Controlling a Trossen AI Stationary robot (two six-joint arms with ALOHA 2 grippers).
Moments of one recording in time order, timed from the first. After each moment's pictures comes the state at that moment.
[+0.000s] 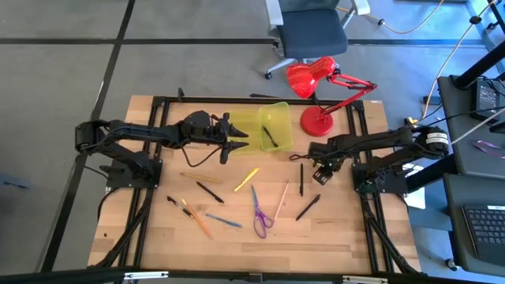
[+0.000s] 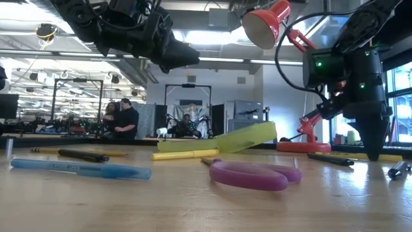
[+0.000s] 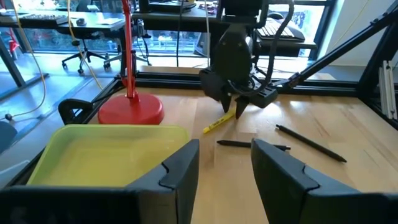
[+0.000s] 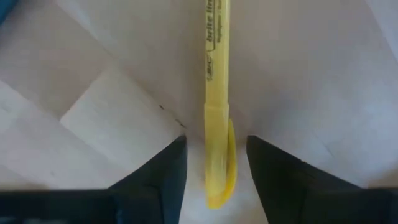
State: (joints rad) left arm 0.32 1.35 0.63 0.52 0.26 0.01; right arm -0.20 1.35 0.57 -0.82 -0.04 0.54
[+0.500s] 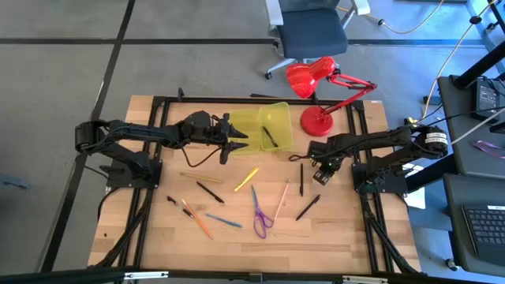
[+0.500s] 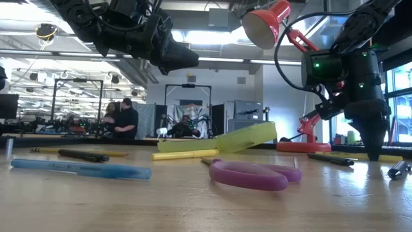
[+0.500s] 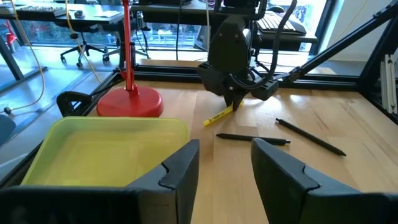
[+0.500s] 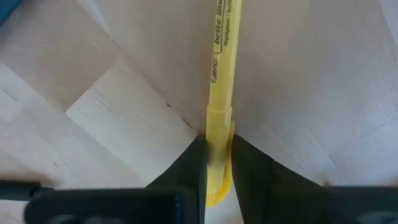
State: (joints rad) left arm 0.32 1.35 0.63 0.49 0.26 0.01; right arm -0.22 1.37 0.57 -0.81 -0.05 0.46
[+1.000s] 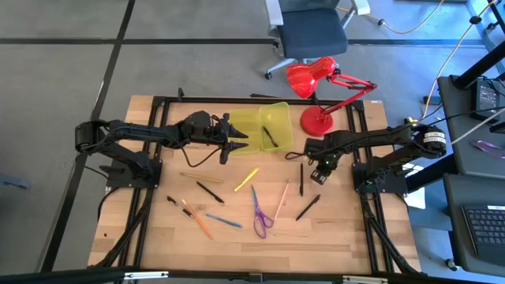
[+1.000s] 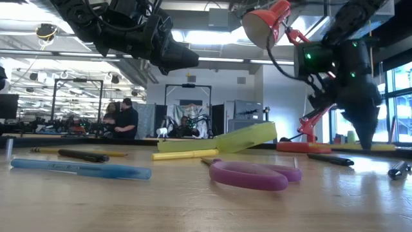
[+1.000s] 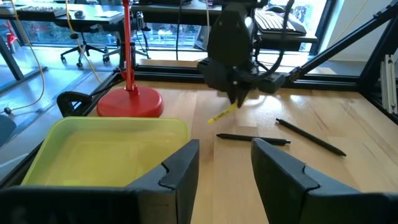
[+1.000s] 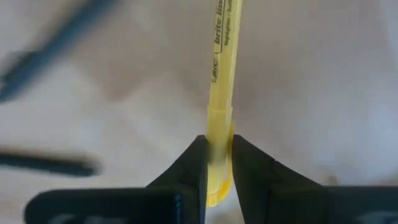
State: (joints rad) left arm 0.32 1.35 0.63 0.49 0.26 0.01; right arm -0.20 1.38 0.69 -0.90 -0.14 0.43
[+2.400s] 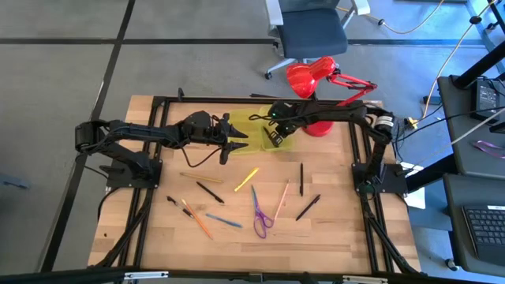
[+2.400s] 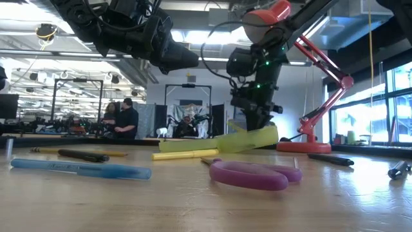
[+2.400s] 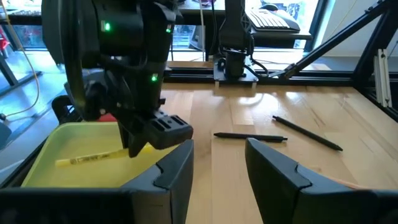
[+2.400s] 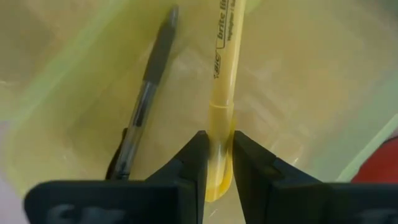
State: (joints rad) left arm 0.32 1.35 0.63 0.49 0.26 0.05; right arm -0.44 1.88 1.24 -0.61 0.13 0.28
